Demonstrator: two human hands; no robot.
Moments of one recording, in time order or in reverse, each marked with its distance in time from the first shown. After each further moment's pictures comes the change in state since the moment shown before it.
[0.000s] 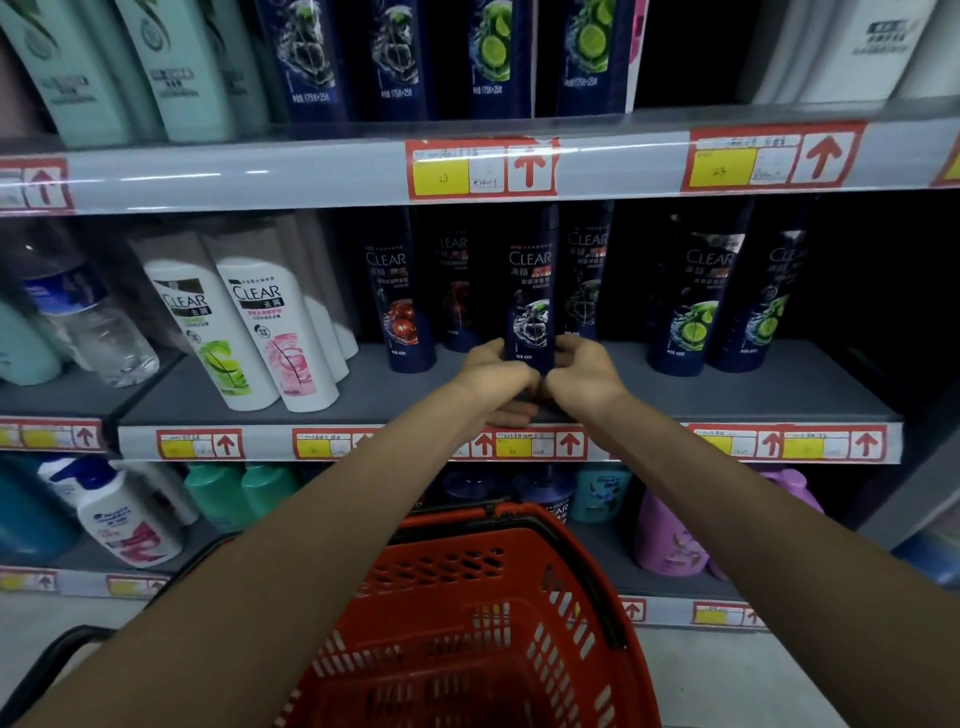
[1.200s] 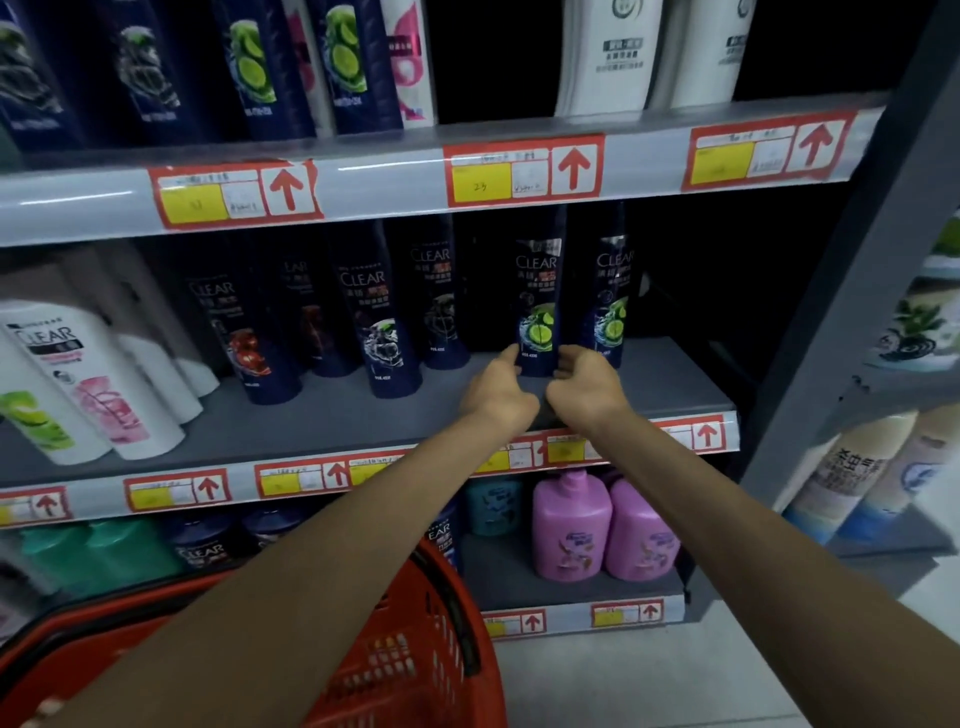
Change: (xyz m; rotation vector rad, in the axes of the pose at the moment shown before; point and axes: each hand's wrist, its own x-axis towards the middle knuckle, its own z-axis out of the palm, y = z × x) left_hand 0.058 0.004 0.160 0.447 0.028 0.294; right_hand 0.002 0.054 -0.146 -0.071 0.150 0.001
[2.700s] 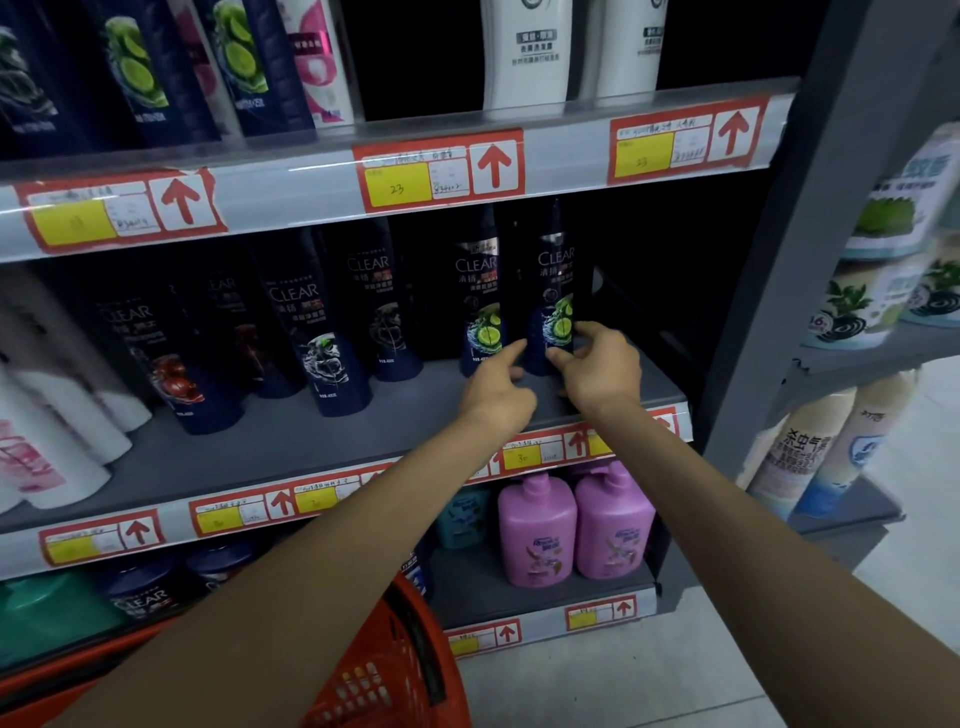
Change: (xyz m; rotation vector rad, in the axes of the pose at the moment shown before) left_hand -0.002 0.031 0.031 -0.129 -0.048 0.096; right_hand 0.023 0.024 -0.044 -0.084 0.347 -0.041
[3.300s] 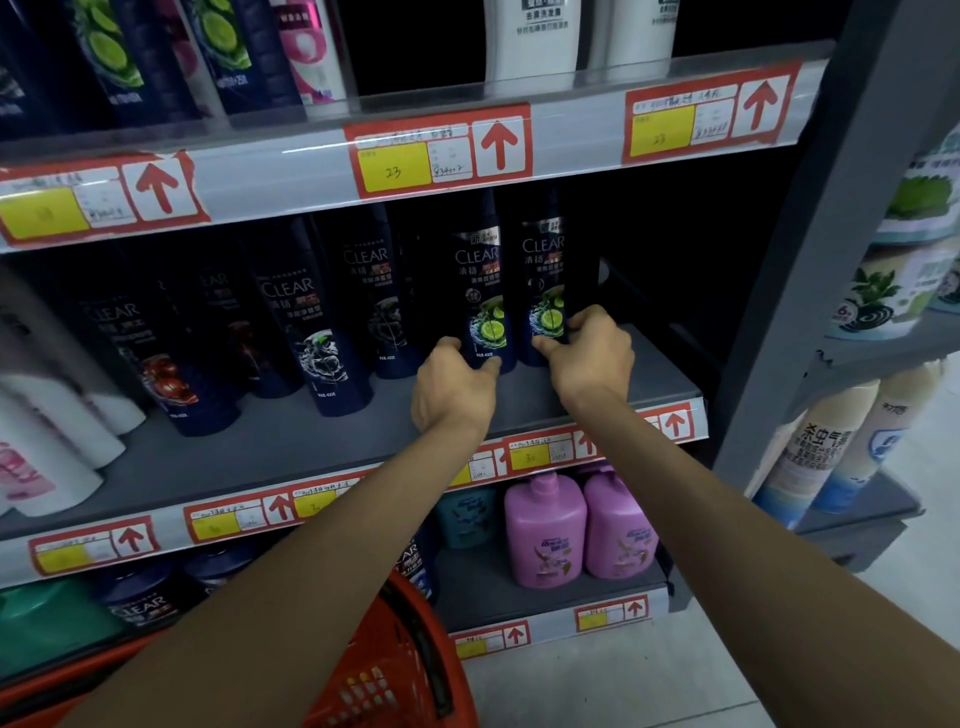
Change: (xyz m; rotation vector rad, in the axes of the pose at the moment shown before) left_hand 0.019 -0.023 -0.019 0.265 0.472 -0.119; right_hand 0.006 -0.008 0.021 -0.091 0.116 0.000
